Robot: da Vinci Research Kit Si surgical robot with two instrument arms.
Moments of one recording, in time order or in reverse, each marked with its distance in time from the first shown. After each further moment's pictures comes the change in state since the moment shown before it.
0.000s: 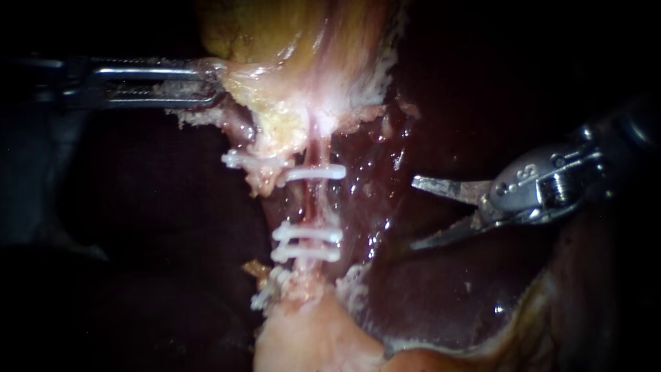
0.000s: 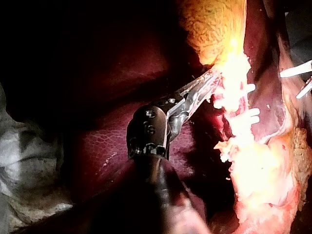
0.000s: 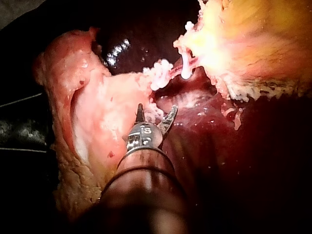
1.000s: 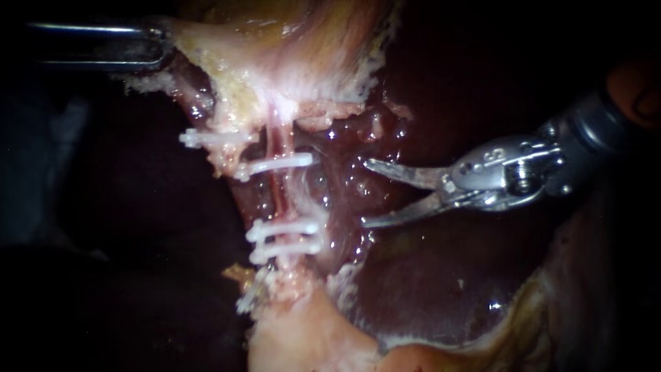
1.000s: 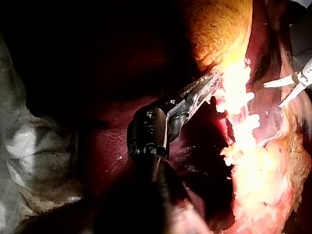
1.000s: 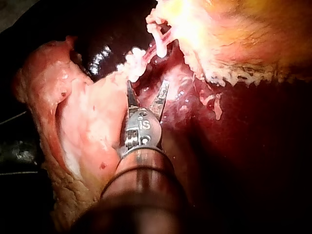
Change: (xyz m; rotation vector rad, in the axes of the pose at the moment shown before) right arm 0.002 0.002 0.006 0.201 0.225 0.174; left arm 0.005 0.002 -0.006 -0.001 0.035 -0.029
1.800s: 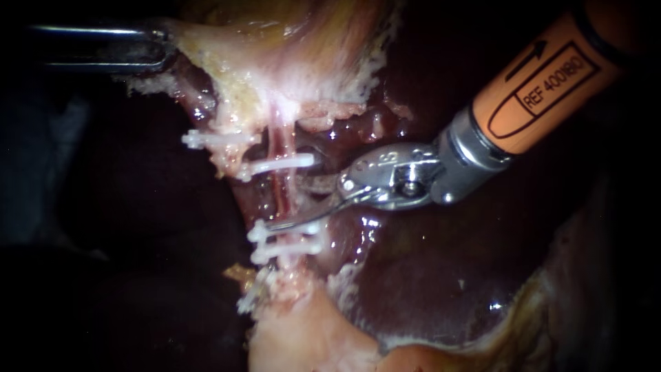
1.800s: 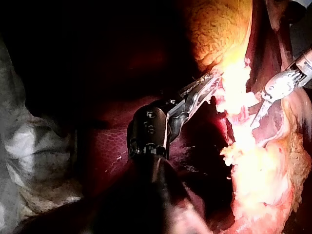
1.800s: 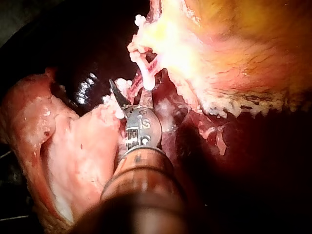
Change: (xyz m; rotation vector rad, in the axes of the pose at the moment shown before) right arm 0.001 0.001 0.010 0.258 0.104 0.046; left arm 0.000 0.000 0.000 0.003 0.001 0.001
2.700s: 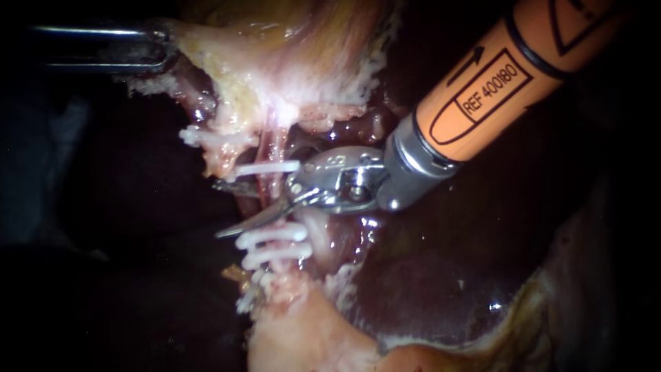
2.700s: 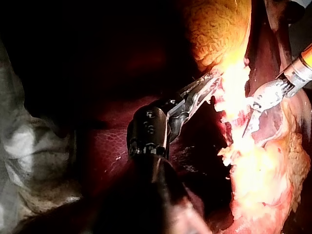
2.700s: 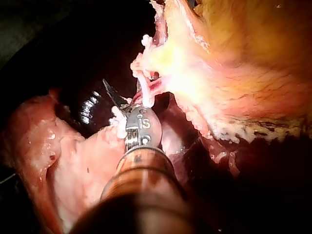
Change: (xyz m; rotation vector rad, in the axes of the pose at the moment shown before) right arm 0.003 0.000 0.005 0.063 0.075 0.017; left arm 0.000 0.000 0.000 0.001 0.001 0.000
